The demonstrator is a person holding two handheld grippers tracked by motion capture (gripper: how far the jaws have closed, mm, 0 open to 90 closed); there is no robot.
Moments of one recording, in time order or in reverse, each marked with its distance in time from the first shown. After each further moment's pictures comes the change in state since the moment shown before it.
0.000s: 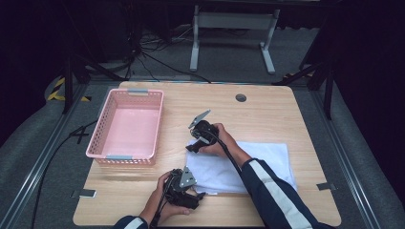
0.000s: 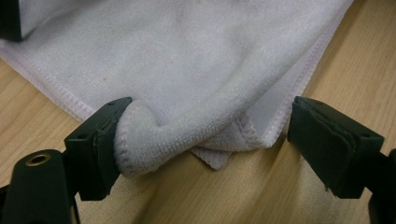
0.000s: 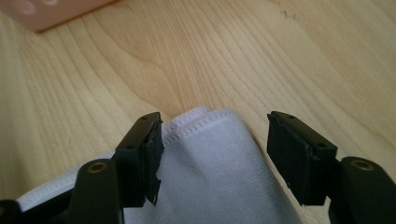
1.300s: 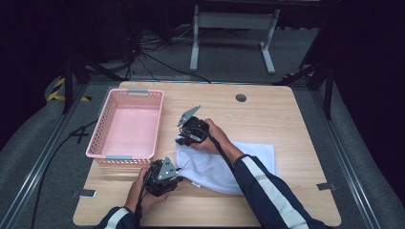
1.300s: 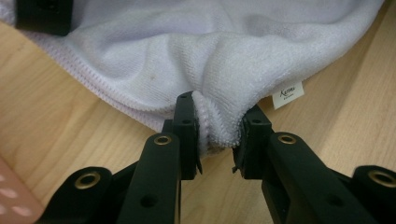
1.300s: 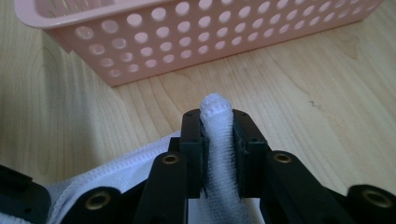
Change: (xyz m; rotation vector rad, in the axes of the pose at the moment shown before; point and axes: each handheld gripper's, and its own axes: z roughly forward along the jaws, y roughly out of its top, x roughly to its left) left arm 0.039 -0.005 -0.048 -0.065 0.067 0.030; right arm 0.027 0.041 -0.021 -0.086 0.044 -0.149
